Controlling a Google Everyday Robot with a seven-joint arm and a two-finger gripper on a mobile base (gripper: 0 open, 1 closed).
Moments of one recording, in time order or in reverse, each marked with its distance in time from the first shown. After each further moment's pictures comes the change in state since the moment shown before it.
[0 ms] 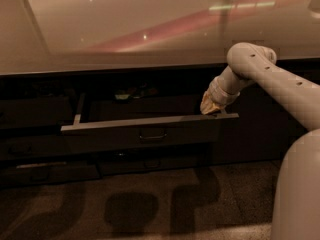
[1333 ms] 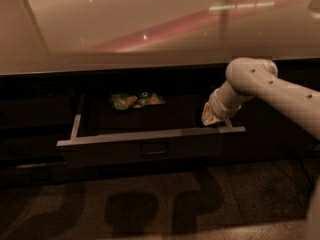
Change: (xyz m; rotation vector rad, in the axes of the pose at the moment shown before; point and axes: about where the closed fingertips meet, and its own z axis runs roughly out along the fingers) arm -0.015 0.039 0.003 0.008 0.054 0.005
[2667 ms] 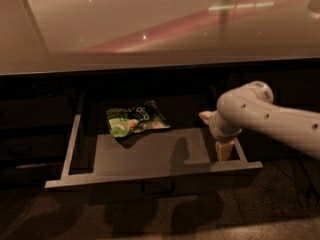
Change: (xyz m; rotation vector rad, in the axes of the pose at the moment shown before) arm -0.014 0.067 0.003 0.018 0.194 0.018
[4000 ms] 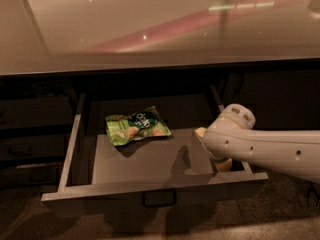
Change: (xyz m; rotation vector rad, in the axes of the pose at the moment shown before) arm -0.019 0.051 0.014 -0.012 0.172 -0.150
